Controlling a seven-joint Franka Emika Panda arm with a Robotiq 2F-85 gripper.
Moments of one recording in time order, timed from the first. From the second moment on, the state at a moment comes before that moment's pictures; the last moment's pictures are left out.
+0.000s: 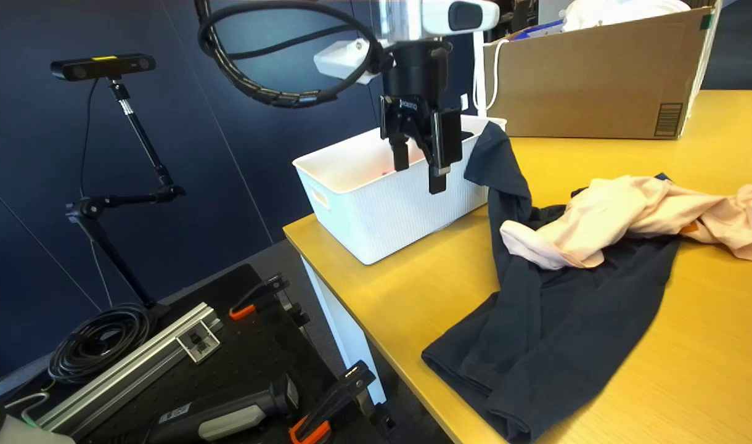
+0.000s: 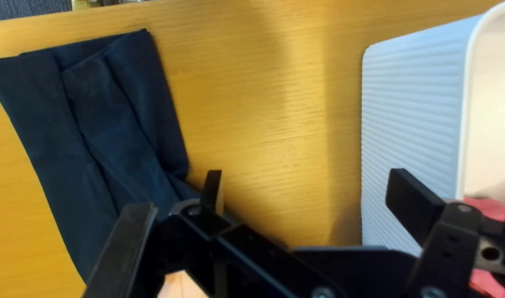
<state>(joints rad) -0.06 0.25 -0.03 -2.10 0.08 2.26 0.02</state>
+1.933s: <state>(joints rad) 0.03 0.59 -0.26 -1.95 -0.37 2.68 0.38</state>
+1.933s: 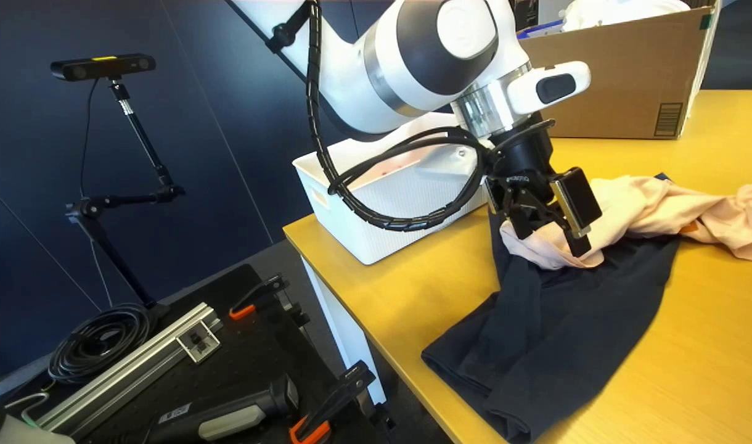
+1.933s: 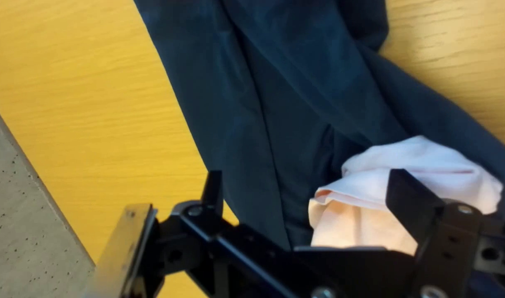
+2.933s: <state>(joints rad) 0.17 0.60 -0.32 -1.94 -0.37 2.76 0.42</state>
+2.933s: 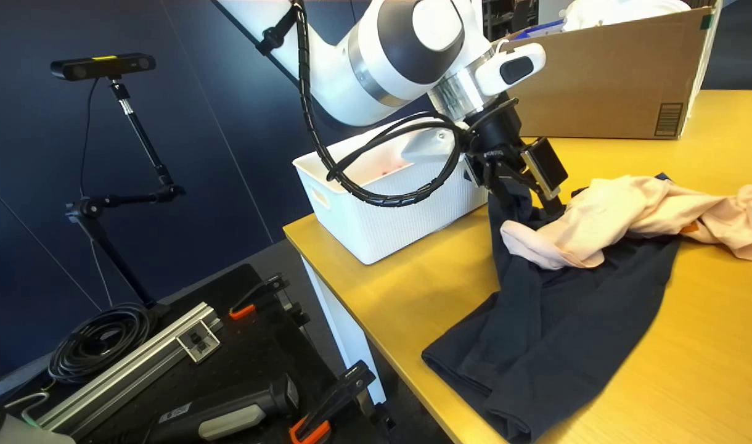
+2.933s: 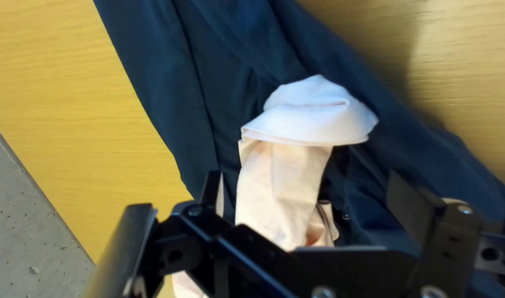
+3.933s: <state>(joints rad) 0.19 0.66 -0.35 -1.97 -0.36 2.85 0.46</state>
